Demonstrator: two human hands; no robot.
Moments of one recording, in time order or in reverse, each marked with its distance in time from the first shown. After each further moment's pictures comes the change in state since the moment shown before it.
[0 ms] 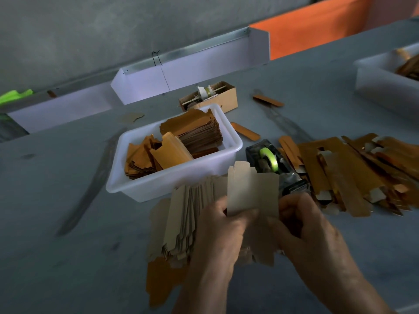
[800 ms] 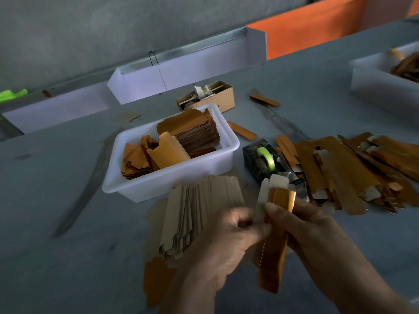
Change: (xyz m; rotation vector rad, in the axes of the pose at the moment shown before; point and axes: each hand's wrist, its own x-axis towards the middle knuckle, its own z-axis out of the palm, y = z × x) left_hand -0.011 0.010 -0.009 0.114 -0.421 -0.031; right_hand 0.009 -0.003 -0.007 0.664 -0.251 0.329
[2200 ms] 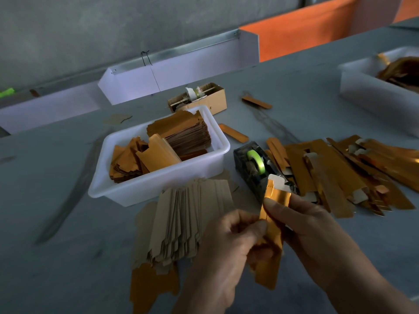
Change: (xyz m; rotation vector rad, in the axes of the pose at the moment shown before) left_hand 0.007 -0.002 0.026 -0.350 0.162 -0.071; right_hand 0.010 -0.006 -0.012 0.063 0.043 0.055
